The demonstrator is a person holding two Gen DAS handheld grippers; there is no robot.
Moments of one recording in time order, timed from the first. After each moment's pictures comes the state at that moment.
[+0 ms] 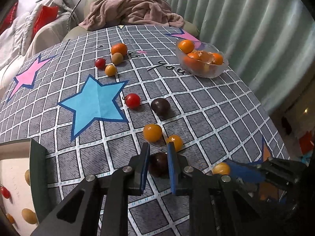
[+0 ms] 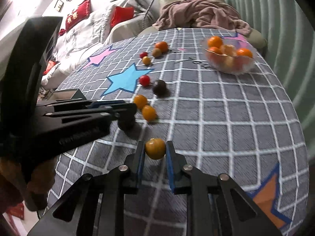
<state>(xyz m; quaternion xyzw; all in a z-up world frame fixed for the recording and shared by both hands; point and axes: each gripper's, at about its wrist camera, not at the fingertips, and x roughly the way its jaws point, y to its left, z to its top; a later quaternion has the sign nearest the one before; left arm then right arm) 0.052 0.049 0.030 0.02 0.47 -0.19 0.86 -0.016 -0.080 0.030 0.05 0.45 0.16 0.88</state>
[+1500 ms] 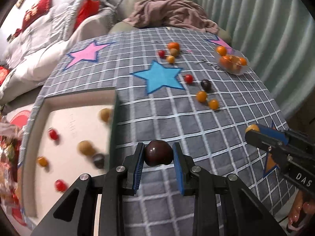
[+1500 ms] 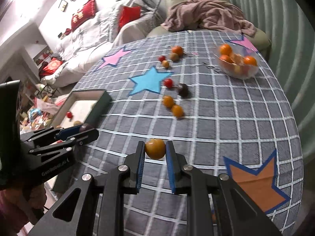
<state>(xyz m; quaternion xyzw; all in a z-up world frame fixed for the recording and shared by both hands) -0.038 0.139 0.067 0.01 0.47 -0.06 0.88 -0.045 -0.037 0.080 0.05 0.45 0.20 0.87</state>
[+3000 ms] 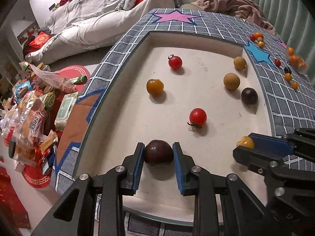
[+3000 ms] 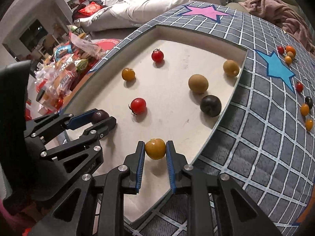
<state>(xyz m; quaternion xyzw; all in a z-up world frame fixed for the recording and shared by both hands) -0.113 0.302 0.014 -0.02 0.51 0.11 0.85 -0.082 0.198 0.028 -0.08 0.54 0.32 0.77</state>
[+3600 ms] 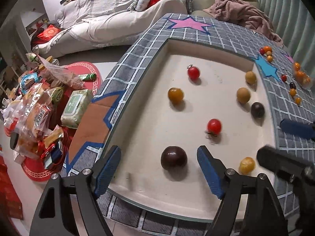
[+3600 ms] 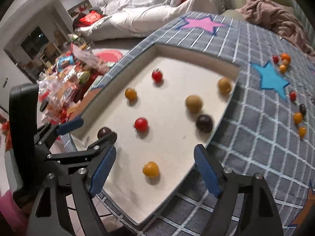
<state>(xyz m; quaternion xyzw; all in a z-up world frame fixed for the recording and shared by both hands) -0.118 0.323 0.030 -0.05 0.50 0.13 0.86 -0.077 0.183 0.067 -0.06 0.50 0.31 0.80</state>
